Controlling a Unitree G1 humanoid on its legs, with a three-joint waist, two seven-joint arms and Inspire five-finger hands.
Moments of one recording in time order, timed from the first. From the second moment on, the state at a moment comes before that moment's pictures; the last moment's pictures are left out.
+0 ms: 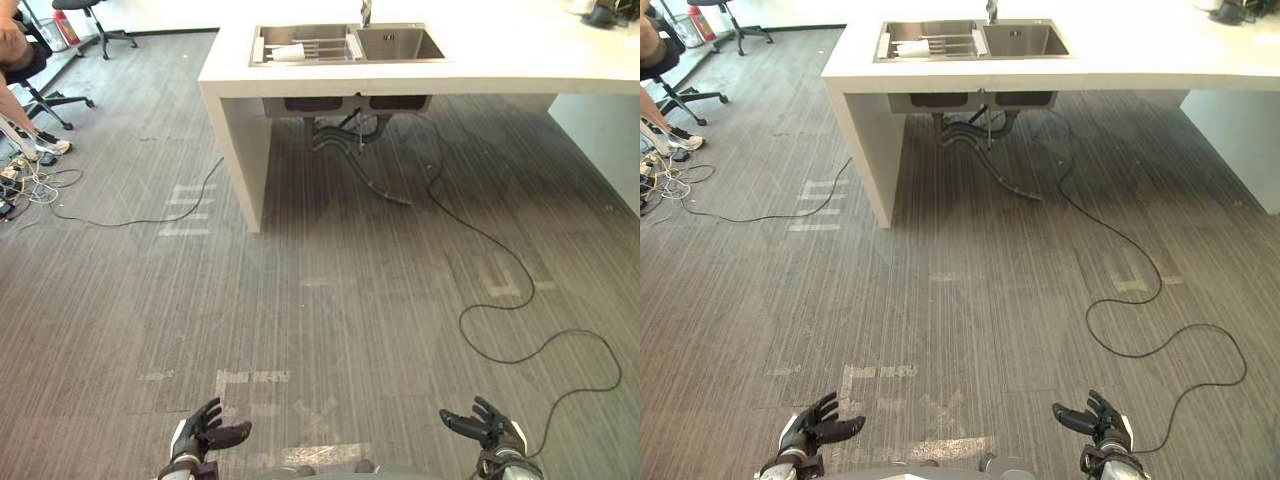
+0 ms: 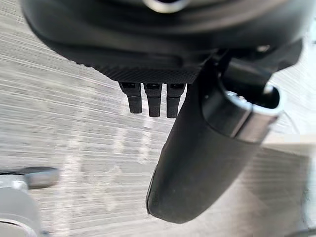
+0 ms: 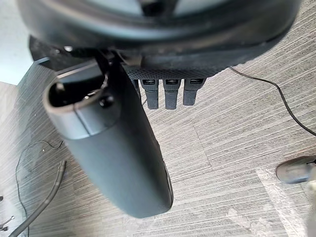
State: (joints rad) left arm 0.17 0.19 0.15 0.83 -0.16 -0.14 -0.03; right arm 0.09 -0.21 -0.37 0.97 0.14 -0.12 0.04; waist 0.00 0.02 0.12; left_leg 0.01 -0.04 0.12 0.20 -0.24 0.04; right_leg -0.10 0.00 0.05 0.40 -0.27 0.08
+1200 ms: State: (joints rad) left arm 0.19 0.11 0.00 -0.04 -0.24 -0.13 0.07; right arm 0.14 -0.15 -0.32 0.90 0.16 -0.11 0.03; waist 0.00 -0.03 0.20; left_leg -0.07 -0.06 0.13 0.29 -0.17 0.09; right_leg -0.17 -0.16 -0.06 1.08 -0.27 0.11
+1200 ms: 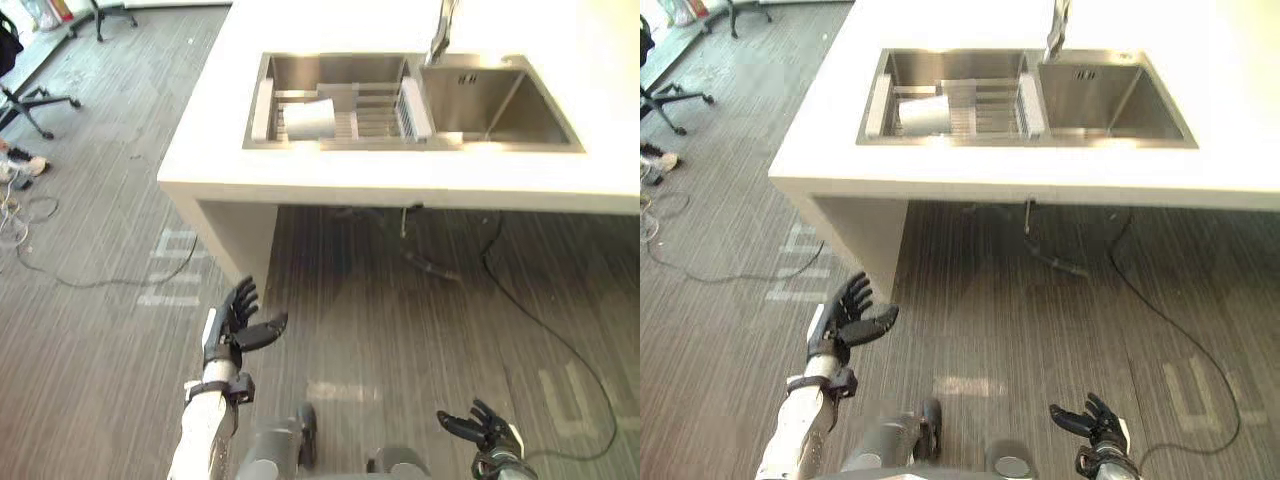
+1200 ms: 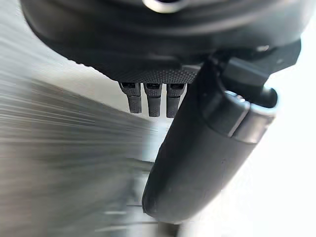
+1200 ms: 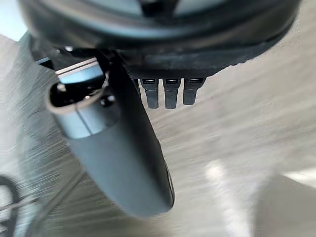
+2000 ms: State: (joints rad) left arm 0.14 0.13 -0.01 -0.37 -0.19 -0.28 0.10; right arm 0.25 -0.17 -0.23 0.77 0.16 -0.12 0.05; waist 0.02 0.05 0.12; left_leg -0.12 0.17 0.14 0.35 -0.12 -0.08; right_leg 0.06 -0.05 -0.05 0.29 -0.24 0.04
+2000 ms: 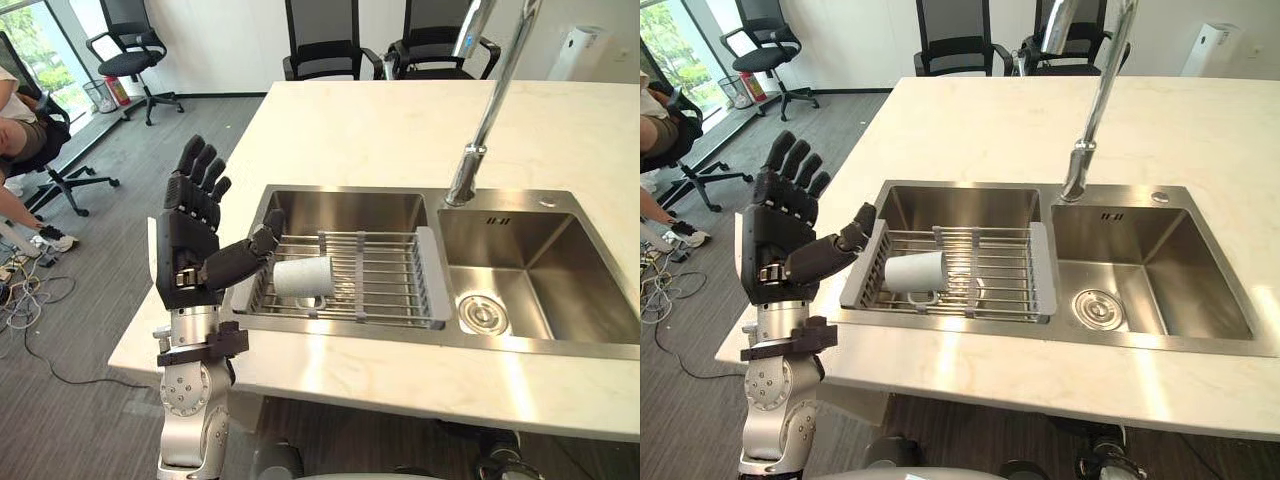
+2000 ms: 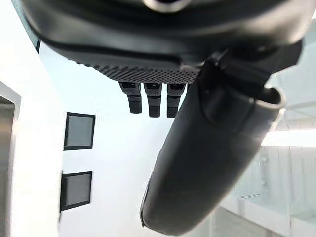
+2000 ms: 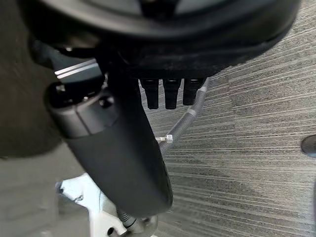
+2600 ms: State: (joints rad) left arm 0.08 0.41 -0.15 -0.03 -0.04 -0.21 -0.05; right arm 0.23 -0.18 -0.23 0.92 0.15 -0.11 0.11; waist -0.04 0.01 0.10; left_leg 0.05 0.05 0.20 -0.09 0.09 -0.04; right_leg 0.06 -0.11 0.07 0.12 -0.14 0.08
